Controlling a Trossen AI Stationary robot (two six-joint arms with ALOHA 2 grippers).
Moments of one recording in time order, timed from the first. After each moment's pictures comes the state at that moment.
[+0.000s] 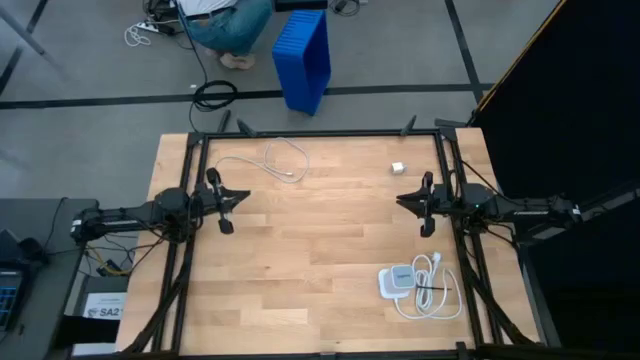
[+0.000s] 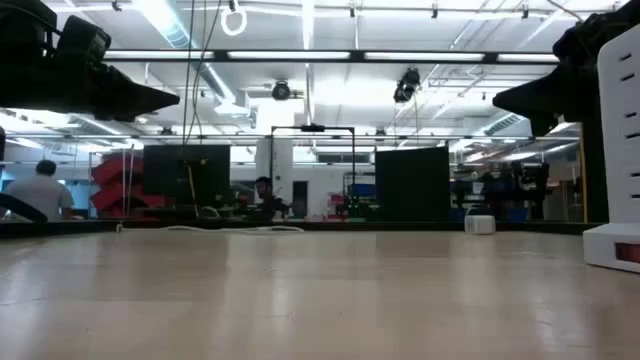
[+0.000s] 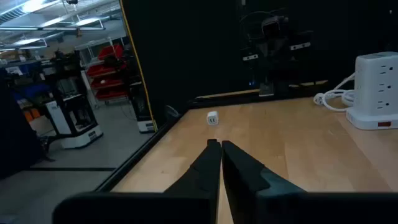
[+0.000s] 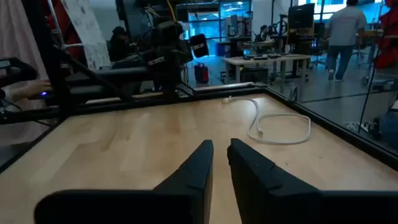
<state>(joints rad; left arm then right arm) 0.06 0.01 0.01 0.06 -0.23 0.20 -0.04 0.08 0.01 0.07 0.14 0.07</state>
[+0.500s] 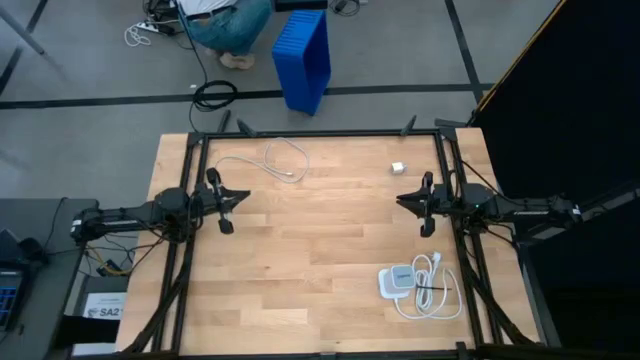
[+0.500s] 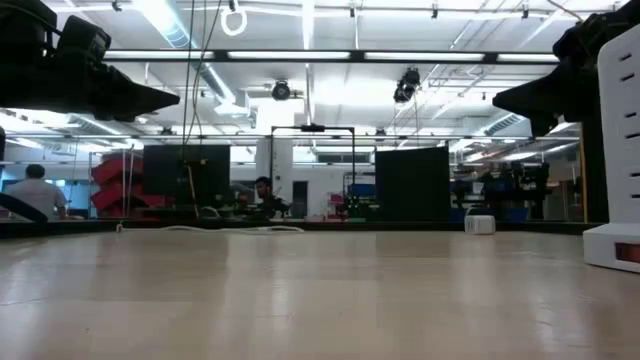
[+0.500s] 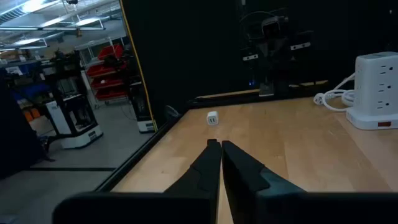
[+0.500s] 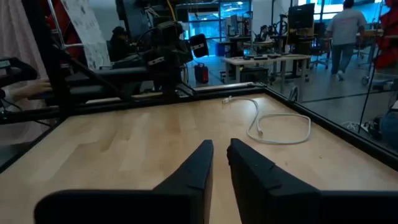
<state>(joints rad) 0.06 0.00 0.01 0.06 -0.23 0.20 -0.04 0.08 0.01 0.07 0.14 0.07</state>
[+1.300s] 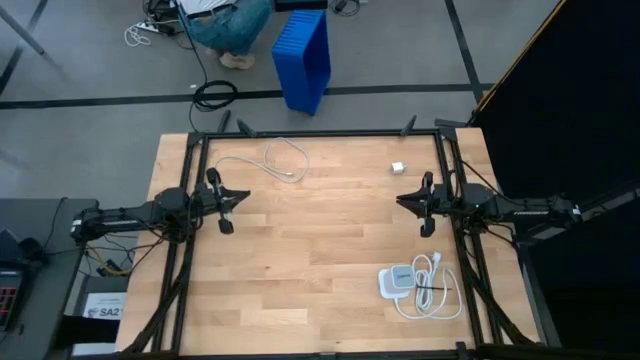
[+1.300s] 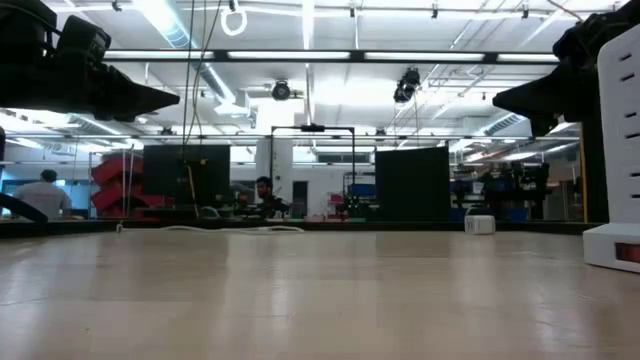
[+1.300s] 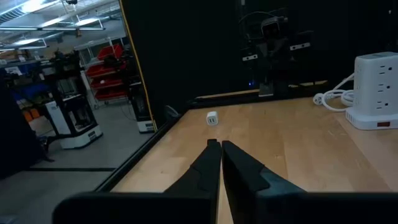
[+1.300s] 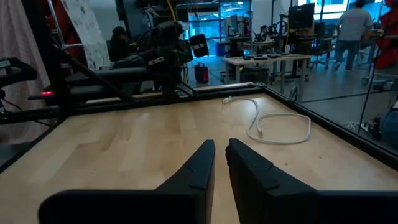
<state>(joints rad) 0.06 0.00 0.01 0.06 -0.23 0.20 -0.04 0.08 0.01 0.07 0.14 0.07</state>
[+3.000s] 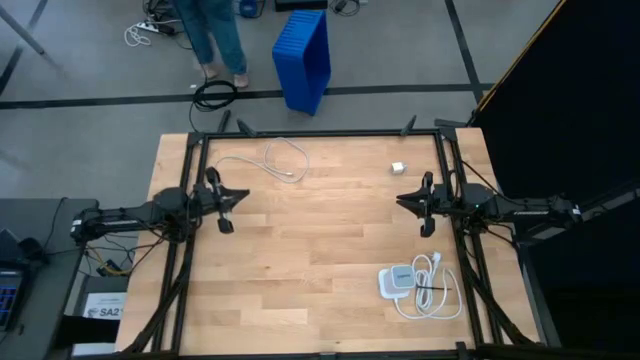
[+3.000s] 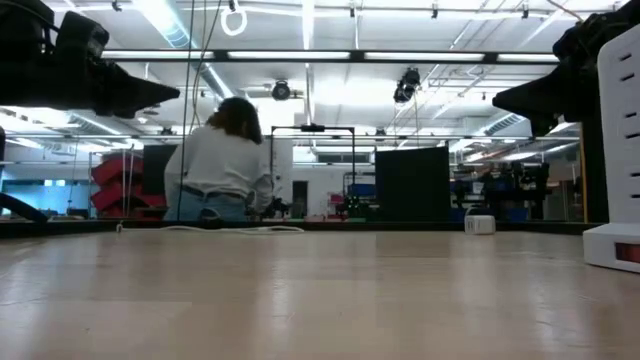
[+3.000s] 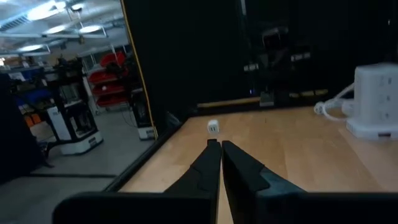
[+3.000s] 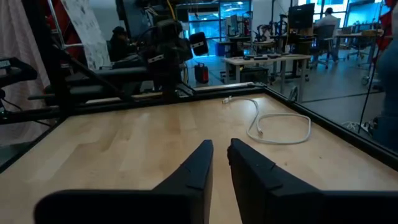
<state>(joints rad) 0.06 0.01 0.01 0.14 -0.23 0.20 -0.04 0.08 0.01 0.07 0.14 0.07</state>
